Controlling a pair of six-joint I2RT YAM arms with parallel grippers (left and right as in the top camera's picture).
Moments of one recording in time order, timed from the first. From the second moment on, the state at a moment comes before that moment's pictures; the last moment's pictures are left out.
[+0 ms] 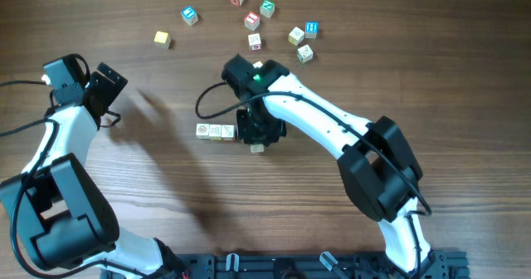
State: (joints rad) left arm 0.39 1.74 1.03 -0.20 0.01 -0.53; right arm 0.76 2.16 1.75 -1.15 -0.20 0.65
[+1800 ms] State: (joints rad) left arm 0.39 1.74 1.03 -0.20 0.01 -0.53; right arm 0.66 2.08 1.55 -0.87 -0.18 0.63
